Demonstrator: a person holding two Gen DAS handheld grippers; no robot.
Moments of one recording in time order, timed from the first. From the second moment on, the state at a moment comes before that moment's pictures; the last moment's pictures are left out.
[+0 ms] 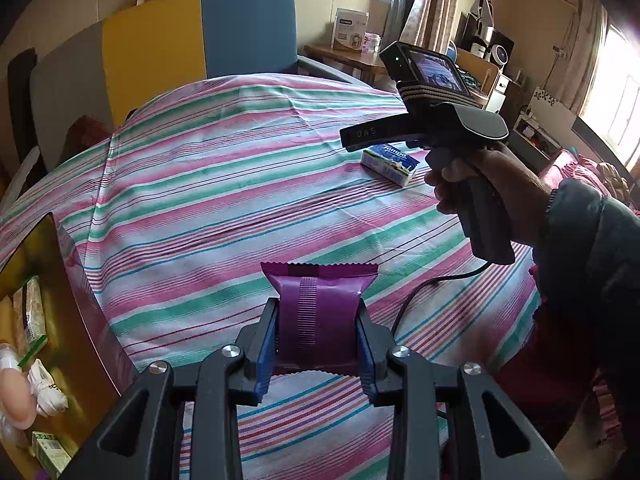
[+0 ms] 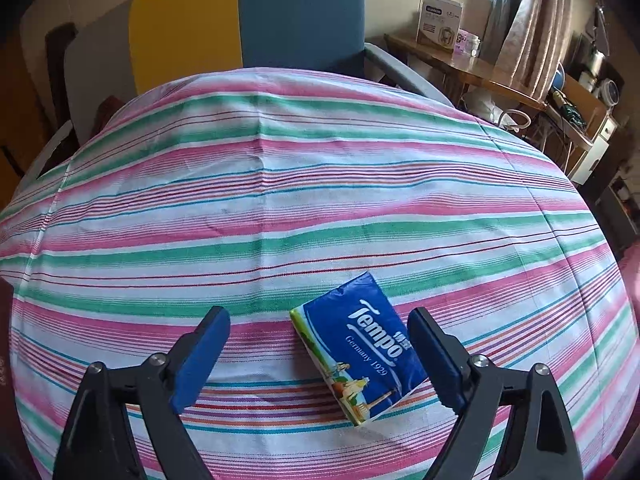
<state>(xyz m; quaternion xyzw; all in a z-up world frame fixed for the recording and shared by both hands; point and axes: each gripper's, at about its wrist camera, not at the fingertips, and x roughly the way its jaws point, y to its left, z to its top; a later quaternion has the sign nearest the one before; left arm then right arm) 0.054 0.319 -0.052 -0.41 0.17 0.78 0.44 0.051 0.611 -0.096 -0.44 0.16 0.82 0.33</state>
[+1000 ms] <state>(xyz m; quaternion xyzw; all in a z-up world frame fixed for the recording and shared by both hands) 0.025 0.244 0.006 -0.39 0.10 0.82 0.40 0.030 0.534 -0.101 -0.50 0.04 0.83 0.24</state>
